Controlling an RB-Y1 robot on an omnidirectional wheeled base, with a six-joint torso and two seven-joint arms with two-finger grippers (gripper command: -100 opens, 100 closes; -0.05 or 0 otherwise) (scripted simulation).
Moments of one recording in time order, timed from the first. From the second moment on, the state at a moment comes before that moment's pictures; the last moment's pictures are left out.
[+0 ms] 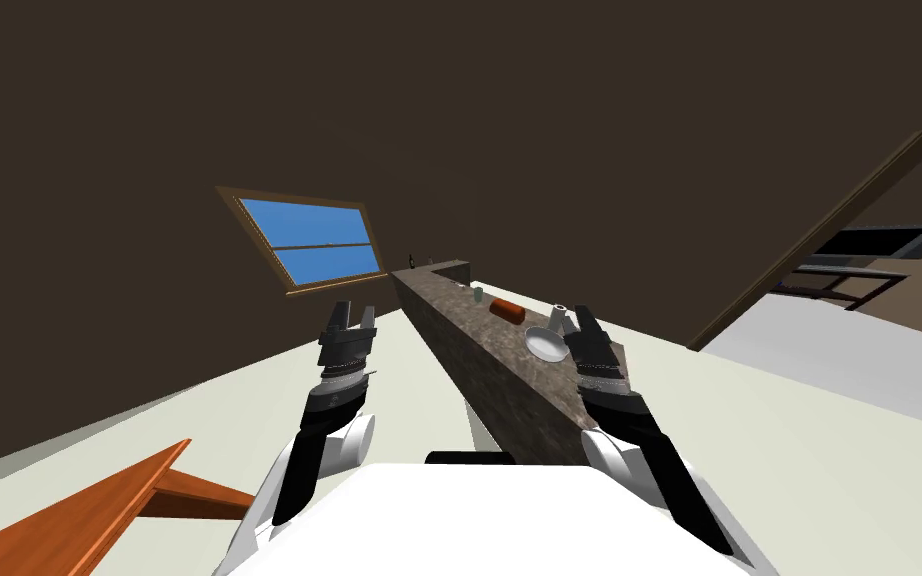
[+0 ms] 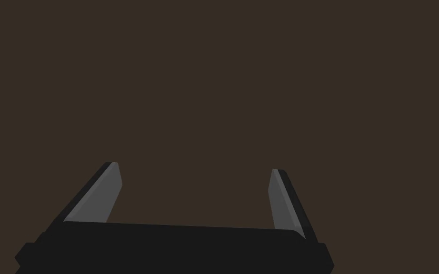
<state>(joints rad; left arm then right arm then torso) 0.46 0.02 0.07 -2.37 -0.11 -0.51 0.15 0.54 -0.11 -0.06 -2.35 -0.04 -0.38 0.18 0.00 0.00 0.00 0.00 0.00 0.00</state>
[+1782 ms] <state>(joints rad) 0.46 0.02 0.07 -2.37 -0.11 -0.51 0.15 0.85 -0.69 -0.22 -2.08 -0.01 -0.42 0.28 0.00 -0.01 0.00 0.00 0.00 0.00</state>
